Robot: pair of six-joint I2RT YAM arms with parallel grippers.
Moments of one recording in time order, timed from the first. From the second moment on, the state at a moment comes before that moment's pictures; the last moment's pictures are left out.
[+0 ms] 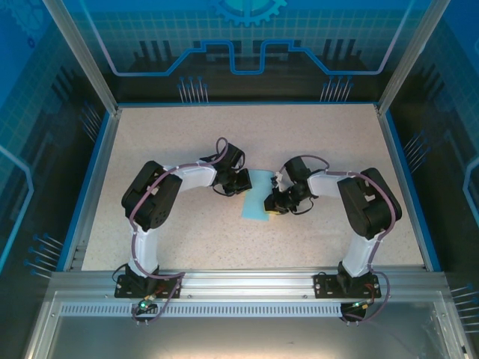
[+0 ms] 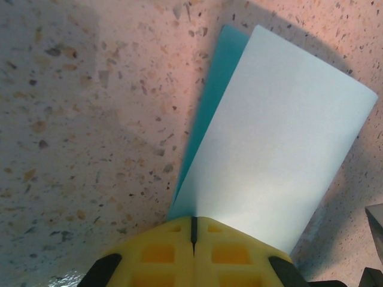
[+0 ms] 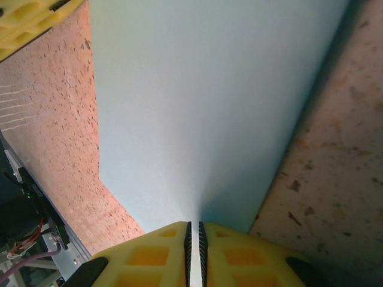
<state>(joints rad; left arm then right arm) -0.54 2.01 1.24 -0.29 0.33 -0.90 0.40 1.81 0.89 -0.38 -0.69 0.44</state>
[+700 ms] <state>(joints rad) -0.57 1.82 1.18 -0.27 0.33 -0.94 0.37 1.96 1.25 -0.44 -0.46 0.48</state>
